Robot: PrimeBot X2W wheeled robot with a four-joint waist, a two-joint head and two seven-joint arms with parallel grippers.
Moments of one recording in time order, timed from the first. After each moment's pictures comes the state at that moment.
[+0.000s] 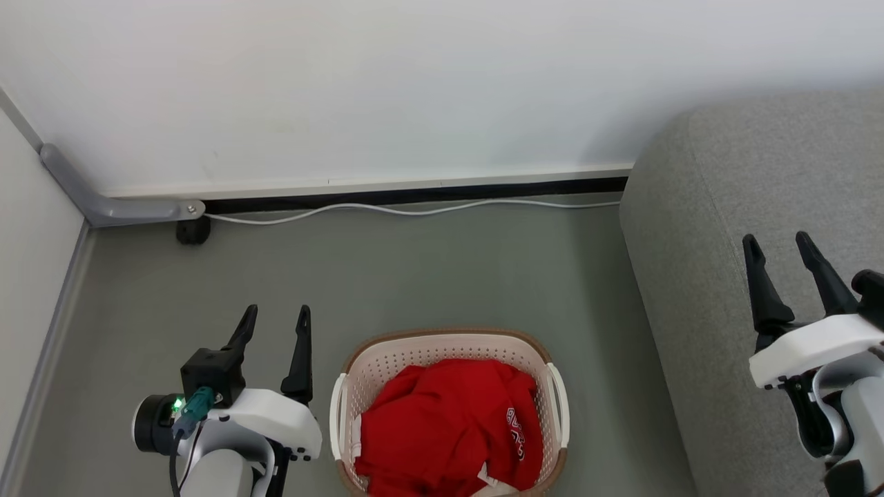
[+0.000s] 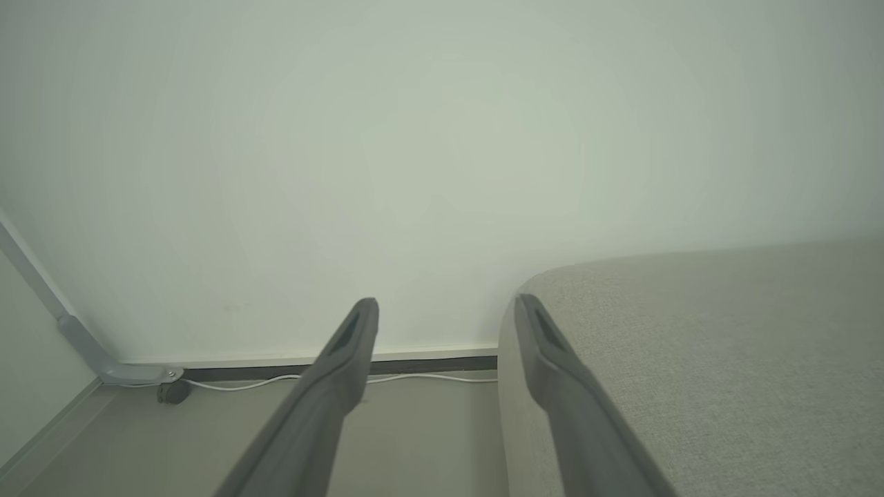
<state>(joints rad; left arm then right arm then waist) -0.23 0.03 -0.11 0.49 -0.18 0.00 -0.25 -0.37 -0.29 0.17 0.51 0.45 0.13 -0.25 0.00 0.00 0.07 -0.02</state>
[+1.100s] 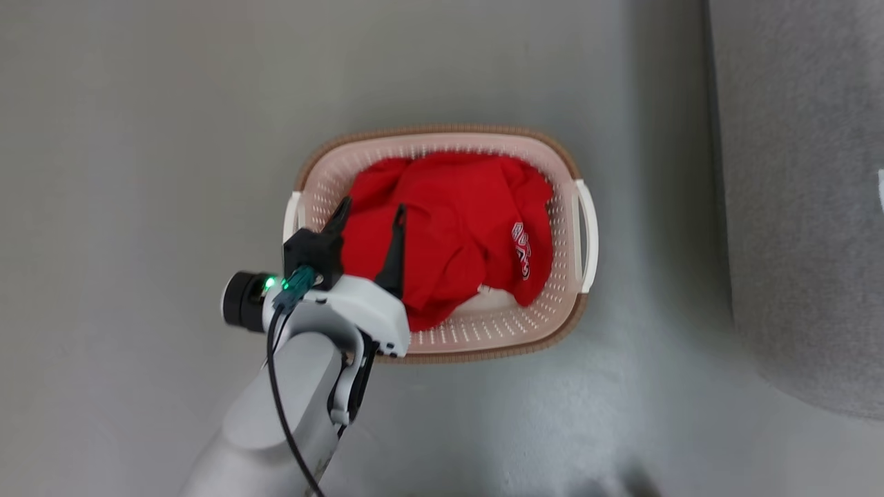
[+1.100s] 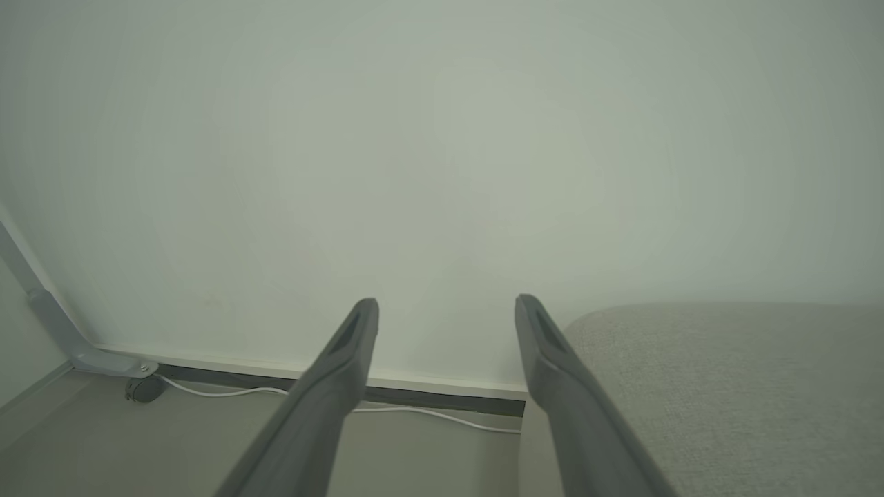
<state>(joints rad) -0.57 0.04 -0.55 0.62 -0.49 0.18 -0.25 -0.61 -0.45 0.10 0.12 0.52 0.13 -0.25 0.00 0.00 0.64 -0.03</state>
